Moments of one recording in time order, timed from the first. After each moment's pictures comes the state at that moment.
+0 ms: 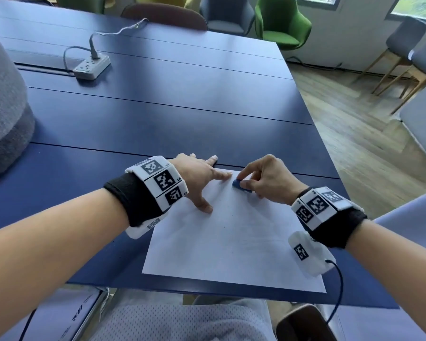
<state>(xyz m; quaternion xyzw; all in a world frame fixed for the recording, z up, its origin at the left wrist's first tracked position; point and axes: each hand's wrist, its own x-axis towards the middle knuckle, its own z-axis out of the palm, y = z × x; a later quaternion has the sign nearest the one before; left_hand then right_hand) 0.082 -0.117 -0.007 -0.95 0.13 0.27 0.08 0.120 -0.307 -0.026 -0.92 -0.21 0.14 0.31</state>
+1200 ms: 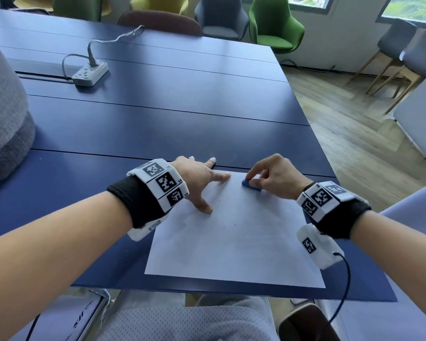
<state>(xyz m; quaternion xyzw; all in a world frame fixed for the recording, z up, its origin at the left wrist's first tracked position) 0.079 -0.118 -0.007 -0.95 0.13 0.27 0.09 0.124 -0.321 -0.020 -0.93 -0.18 0.13 0.28</state>
